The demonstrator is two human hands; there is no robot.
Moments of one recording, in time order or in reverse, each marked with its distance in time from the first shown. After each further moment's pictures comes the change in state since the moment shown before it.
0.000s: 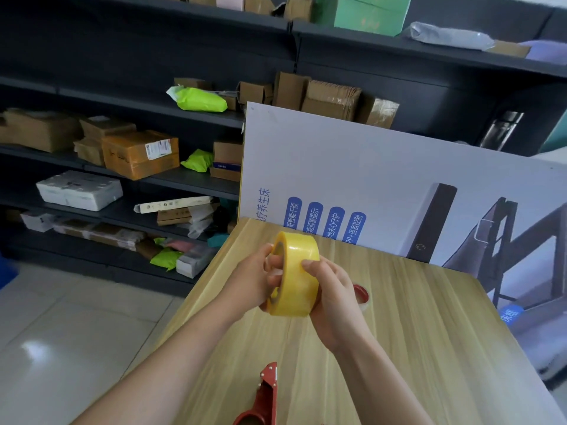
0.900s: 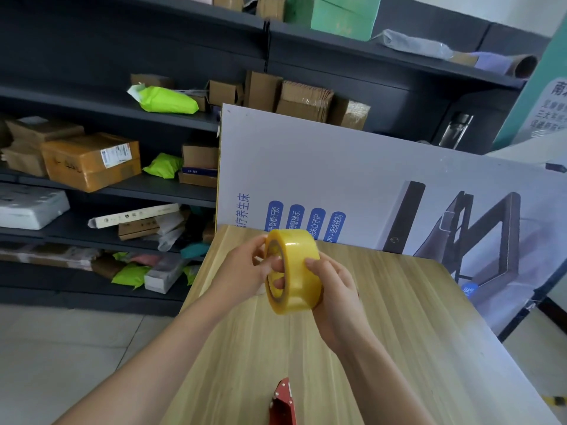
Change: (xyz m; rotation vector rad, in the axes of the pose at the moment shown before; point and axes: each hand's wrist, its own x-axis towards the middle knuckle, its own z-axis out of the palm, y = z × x) left_hand 0.053 -0.025 -0.071 -0.162 -0.075 0.158; right_hand 0.038 0.012 0.057 -0.162 0.248 -0.098
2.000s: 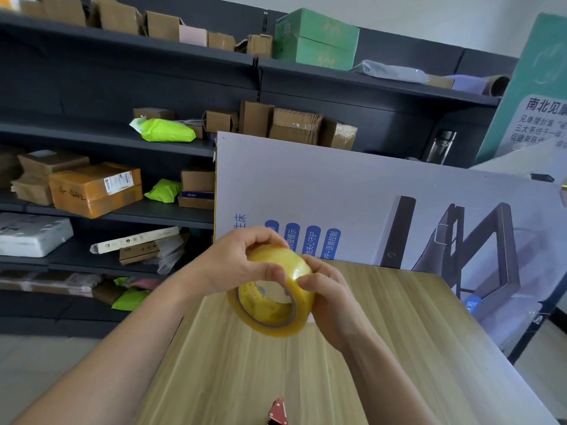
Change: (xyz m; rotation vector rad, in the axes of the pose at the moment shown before) left_hand -0.014 0.078 -0.029 0.176 -0.345 0.276; right_hand -0.001 -0.025 -0.023 -0.154 -0.228 -0.068
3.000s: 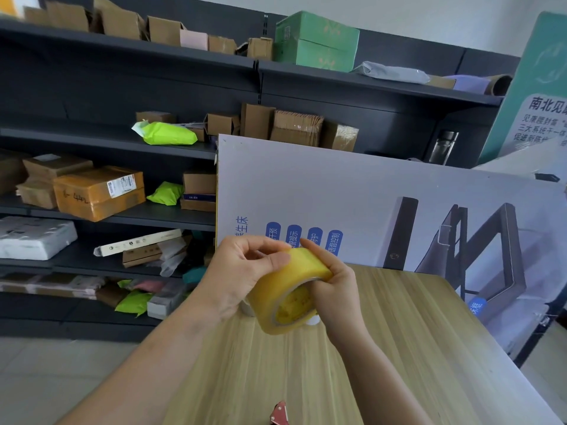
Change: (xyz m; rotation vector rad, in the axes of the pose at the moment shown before) left_hand -0.005 0.010 0.036 -0.409 0.426 -0.152; right_hand 0.005 0.003 0.005 -0.281 0.427 -0.114
